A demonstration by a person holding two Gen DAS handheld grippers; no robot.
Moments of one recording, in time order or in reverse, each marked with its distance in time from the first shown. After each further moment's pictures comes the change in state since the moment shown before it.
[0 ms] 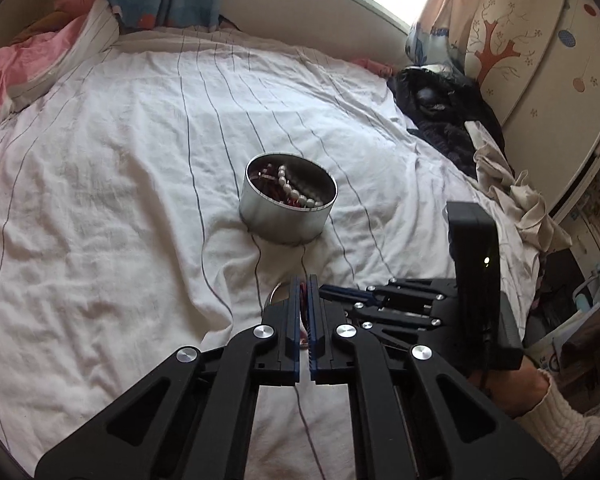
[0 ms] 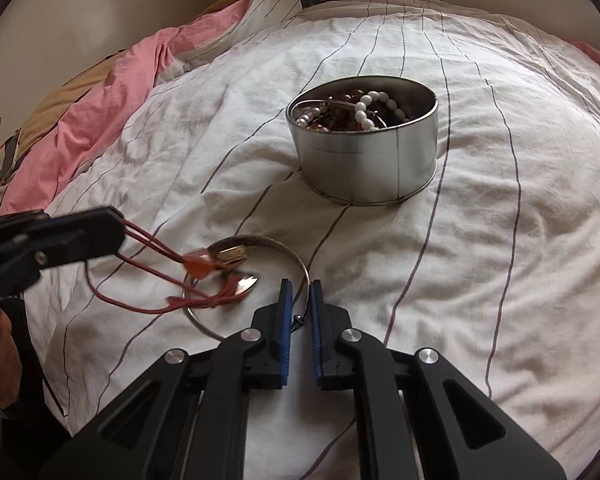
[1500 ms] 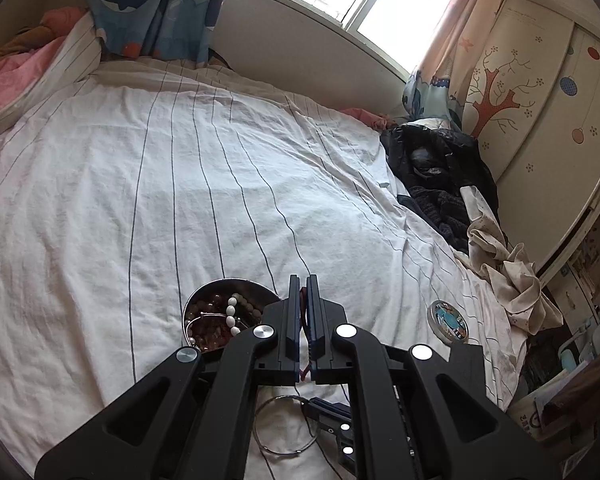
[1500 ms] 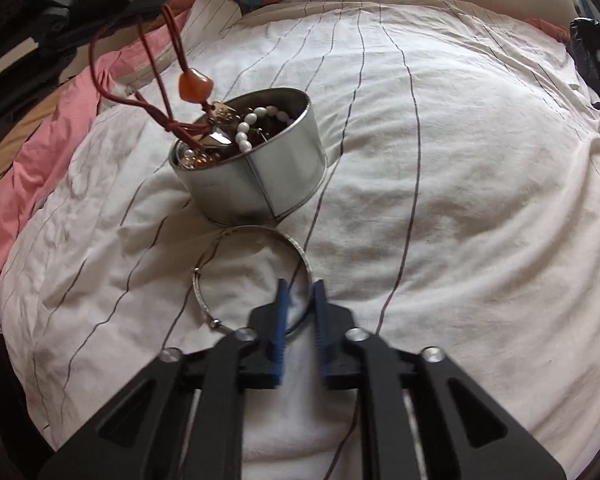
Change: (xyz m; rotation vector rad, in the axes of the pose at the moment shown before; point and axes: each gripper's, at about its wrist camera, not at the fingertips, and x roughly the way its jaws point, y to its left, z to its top) left arm 0.061 -0.024 0.102 -0.074 -0.132 -0.063; right arm -0.015 -0.045 0.014 0.091 -0.019 -0.104
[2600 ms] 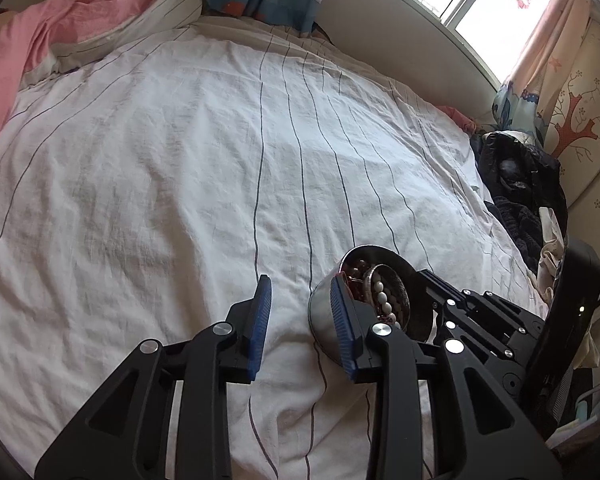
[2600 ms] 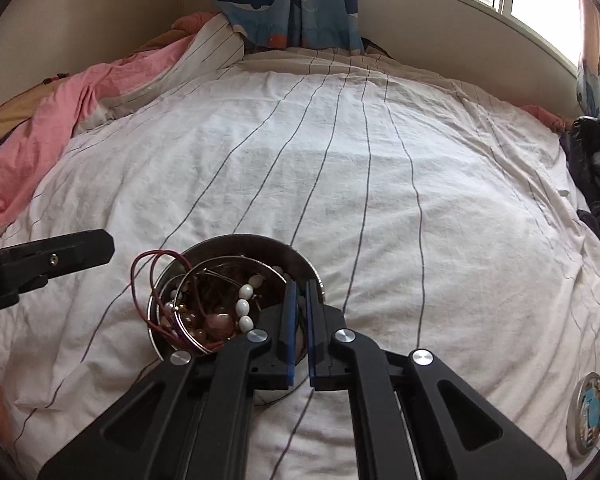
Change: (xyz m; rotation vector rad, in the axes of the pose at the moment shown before) left arm 0.003 0.086 -0.026 -0.188 0.071 0.246; right arm 0.024 0.032 0.083 -0.184 -0.148 -0.224
